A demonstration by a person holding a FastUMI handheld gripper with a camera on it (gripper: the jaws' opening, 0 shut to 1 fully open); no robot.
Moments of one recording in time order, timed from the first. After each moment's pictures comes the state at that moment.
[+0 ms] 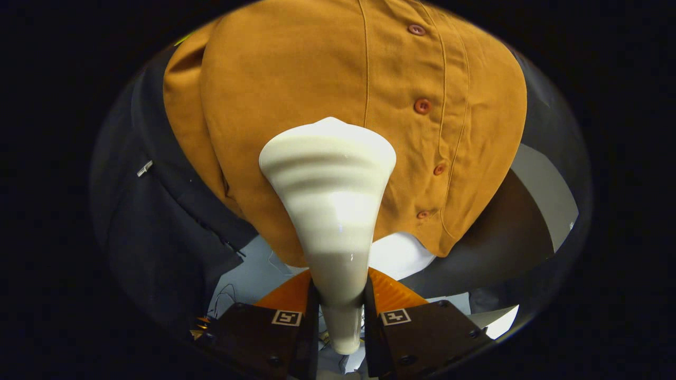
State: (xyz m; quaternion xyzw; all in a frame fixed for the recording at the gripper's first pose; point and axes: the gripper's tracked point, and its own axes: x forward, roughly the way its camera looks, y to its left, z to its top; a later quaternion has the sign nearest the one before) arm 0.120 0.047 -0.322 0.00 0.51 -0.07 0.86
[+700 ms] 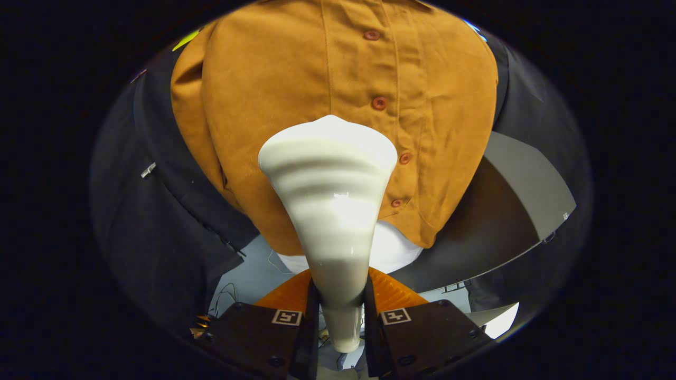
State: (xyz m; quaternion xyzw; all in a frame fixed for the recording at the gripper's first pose) arm 0.100 0.017 -0.275 0.01 0.47 -0.07 0.88
